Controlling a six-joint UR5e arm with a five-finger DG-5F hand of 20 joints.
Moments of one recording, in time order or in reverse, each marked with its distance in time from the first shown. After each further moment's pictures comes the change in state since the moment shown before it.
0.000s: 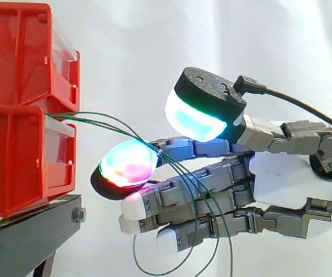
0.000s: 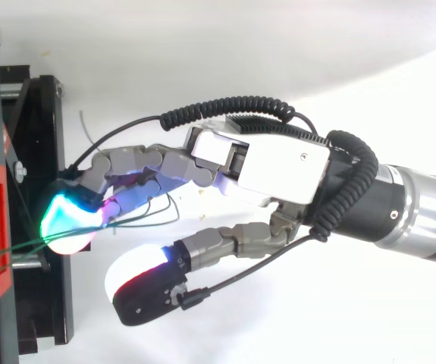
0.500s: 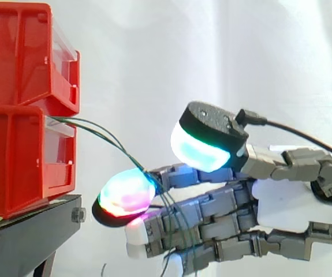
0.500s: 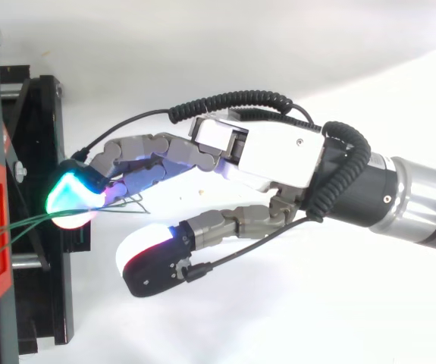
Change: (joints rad) arm -0.014 -0.014 -0.022 0.004 -0.008 0.045
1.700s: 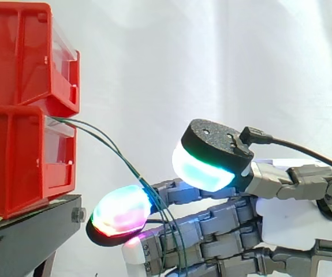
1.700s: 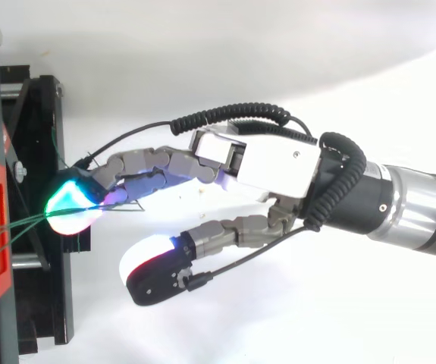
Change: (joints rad) arm 0.011 -0.012 -0.008 0.001 0.002 0.005
